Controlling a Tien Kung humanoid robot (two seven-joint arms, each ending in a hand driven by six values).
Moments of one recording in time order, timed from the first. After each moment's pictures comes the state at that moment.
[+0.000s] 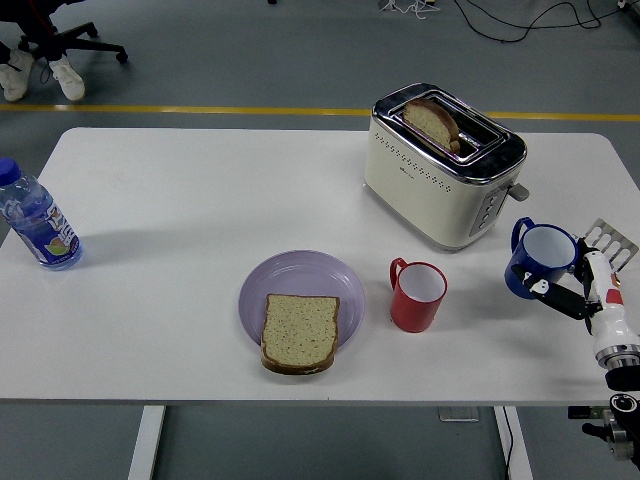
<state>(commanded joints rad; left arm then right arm) -0.12 0.02 -0.40 -0.18 0.49 0.10 0.06 0.11 -0.27 1.16 1.18 -1.21 -0.40 0.31</state>
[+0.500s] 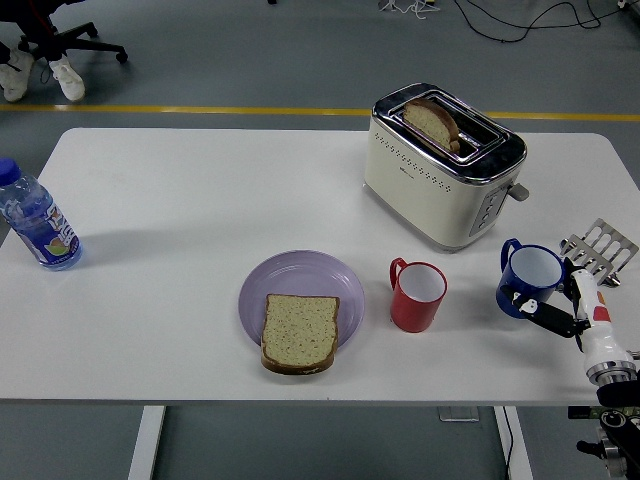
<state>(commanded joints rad) -0.12 0.02 -0.40 -0.18 0.50 0.09 0.06 0.10 -0.26 1.13 1.13 -1.24 -0.41 0.32</state>
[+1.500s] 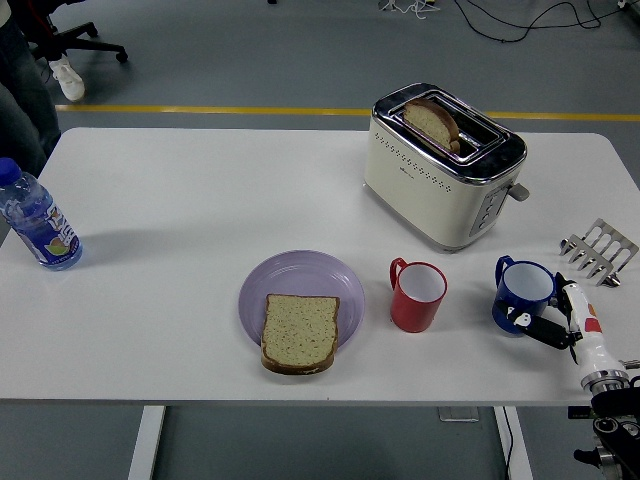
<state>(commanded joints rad) -0.12 0.02 -0.39 -0.18 0.49 0.09 0.06 0.11 -0.23 1.11 1.05 -1.24 -0.39 0.33</state>
